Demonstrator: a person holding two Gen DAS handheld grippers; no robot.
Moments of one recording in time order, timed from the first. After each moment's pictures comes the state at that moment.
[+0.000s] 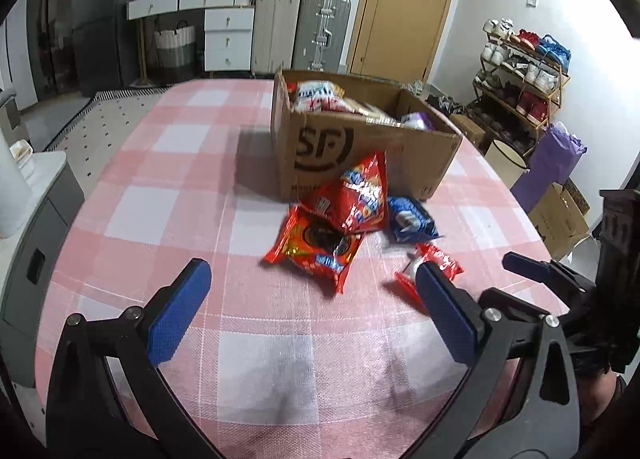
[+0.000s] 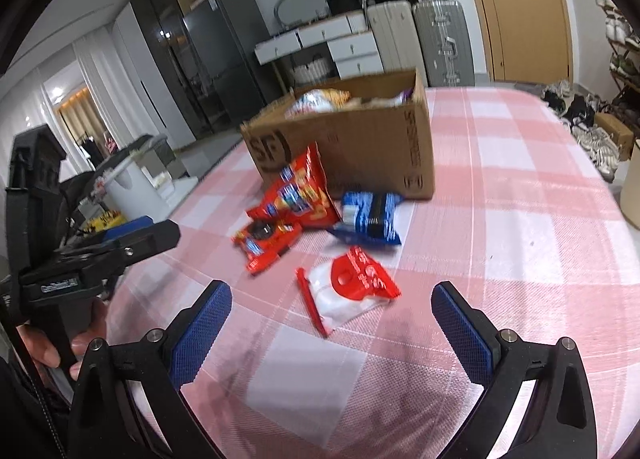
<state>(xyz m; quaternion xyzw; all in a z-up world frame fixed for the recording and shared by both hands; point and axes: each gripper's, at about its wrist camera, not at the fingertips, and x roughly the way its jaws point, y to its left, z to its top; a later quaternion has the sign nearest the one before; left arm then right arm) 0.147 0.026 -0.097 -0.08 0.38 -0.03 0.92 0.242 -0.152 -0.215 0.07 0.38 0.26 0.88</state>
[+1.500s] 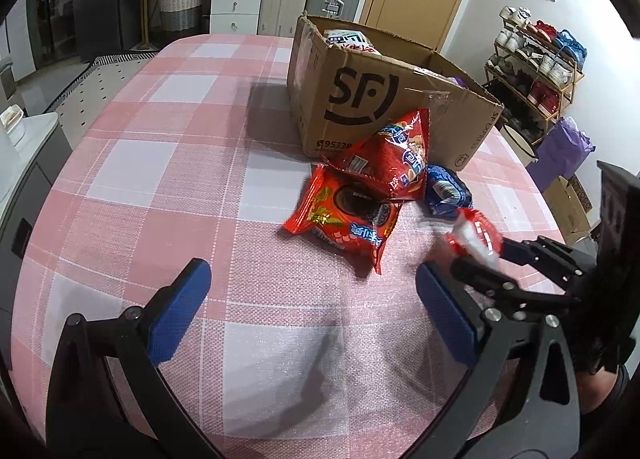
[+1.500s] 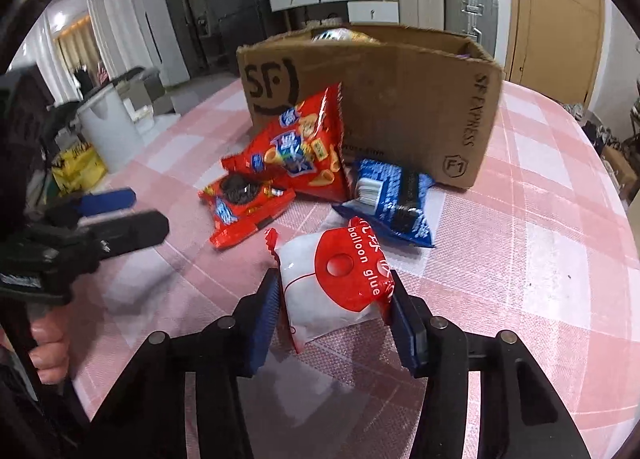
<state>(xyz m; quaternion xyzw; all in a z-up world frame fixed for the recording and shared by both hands) 0.173 0.047 -0.154 -0.10 0.43 -0.02 0.90 0.281 -0.098 -0.247 -0.03 0.41 0.26 0.87</state>
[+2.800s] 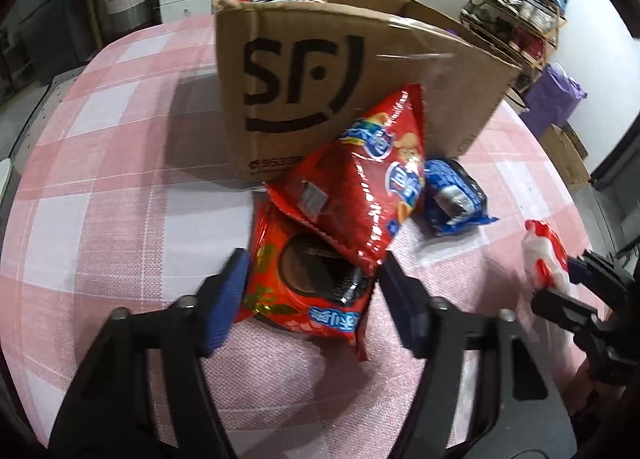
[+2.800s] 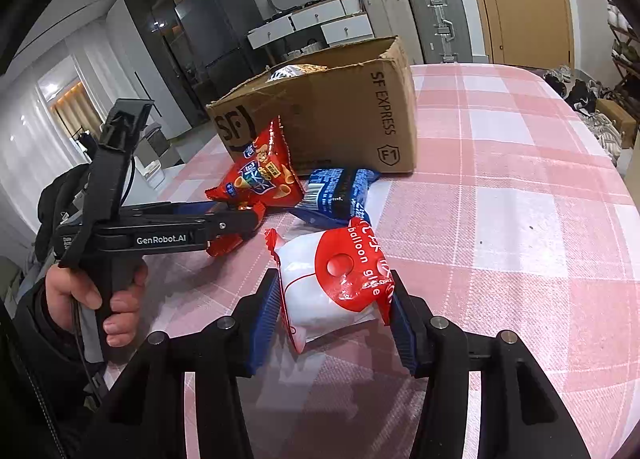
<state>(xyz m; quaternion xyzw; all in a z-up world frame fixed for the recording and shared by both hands) 0.268 0.010 -0.185 -0.03 0.48 -0.09 0.87 0.264 -0.162 -0.244 0.08 0.40 0.26 0.88</state>
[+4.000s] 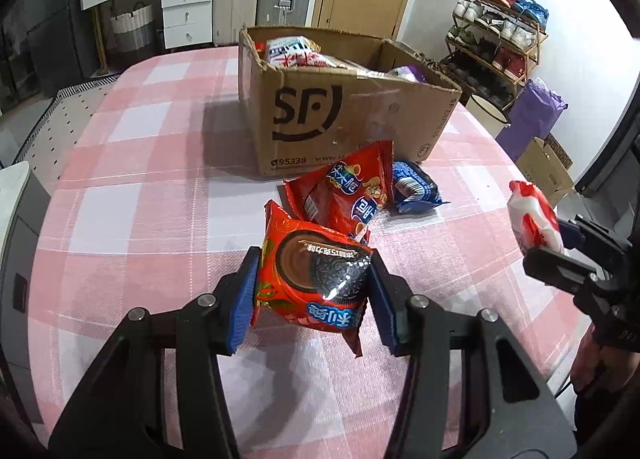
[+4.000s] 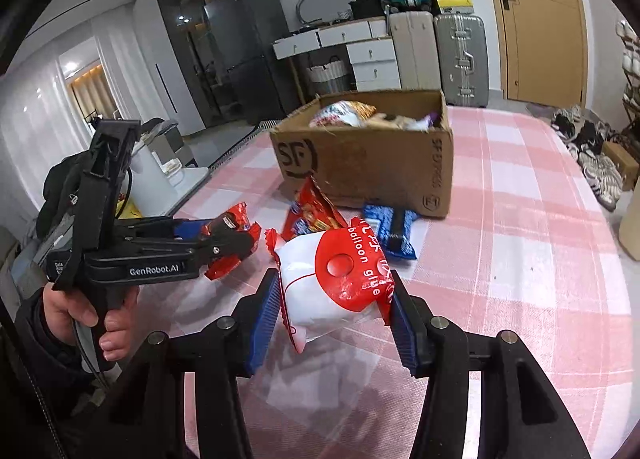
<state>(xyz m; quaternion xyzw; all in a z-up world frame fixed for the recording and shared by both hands) 0.188 0.034 -0.134 -0.04 0.43 -0.09 0.90 0.229 -0.135 -0.188 0.03 0.35 0.28 0.89</state>
